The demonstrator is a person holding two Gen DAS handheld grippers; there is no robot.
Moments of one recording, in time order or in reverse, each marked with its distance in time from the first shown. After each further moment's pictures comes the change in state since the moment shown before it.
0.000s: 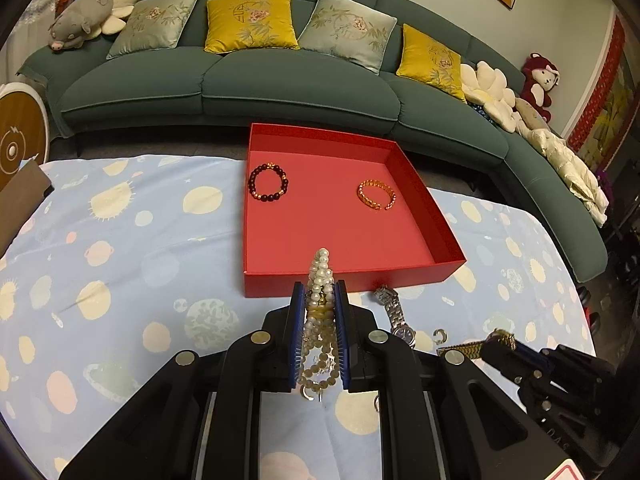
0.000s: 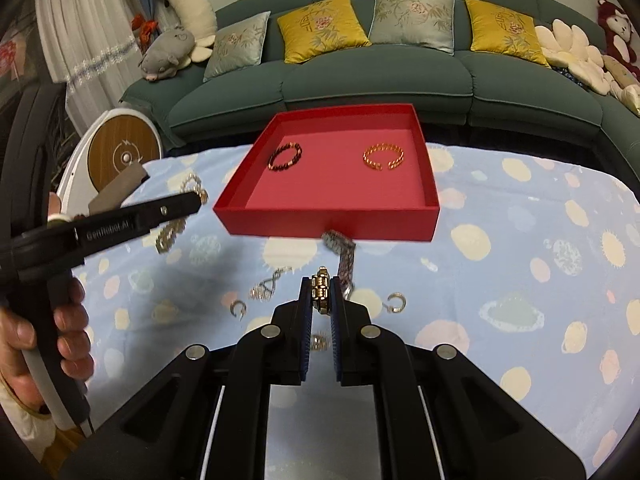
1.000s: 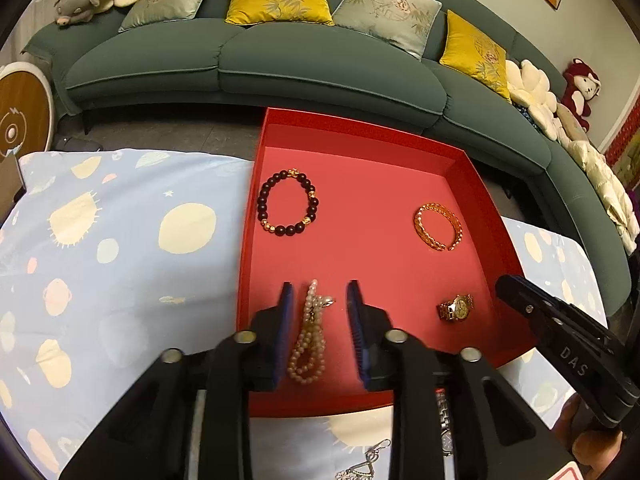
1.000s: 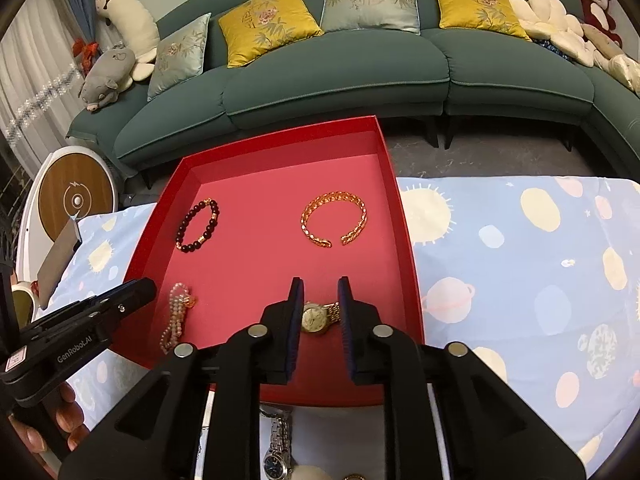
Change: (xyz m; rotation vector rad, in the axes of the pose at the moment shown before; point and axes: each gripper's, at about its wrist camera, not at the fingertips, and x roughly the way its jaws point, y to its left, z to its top) left arm 0.103 0.027 0.051 -0.091 0.067 0.094; right arm 0.120 -0.055 0.085 0.120 0.022 -0.090
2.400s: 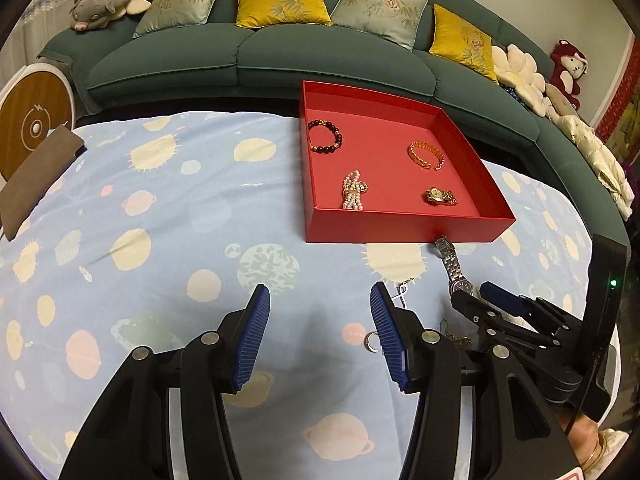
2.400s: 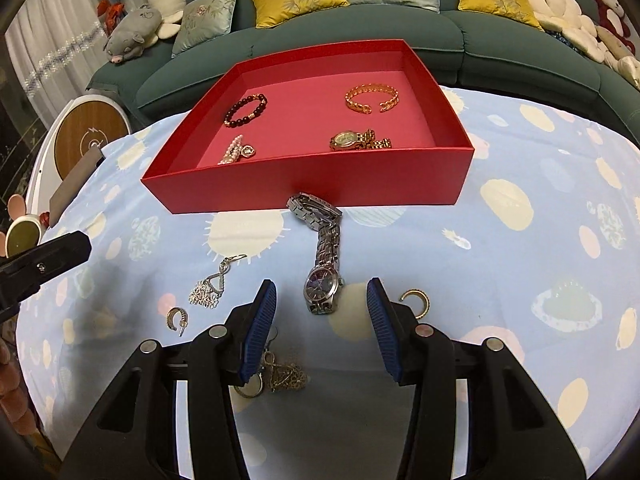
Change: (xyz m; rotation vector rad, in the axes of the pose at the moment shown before) left arm -0.094 0.030 -0.095 0.063 0.009 0.016; right arm -0.027 0.029 -0.115 -0.081 0.091 0.015
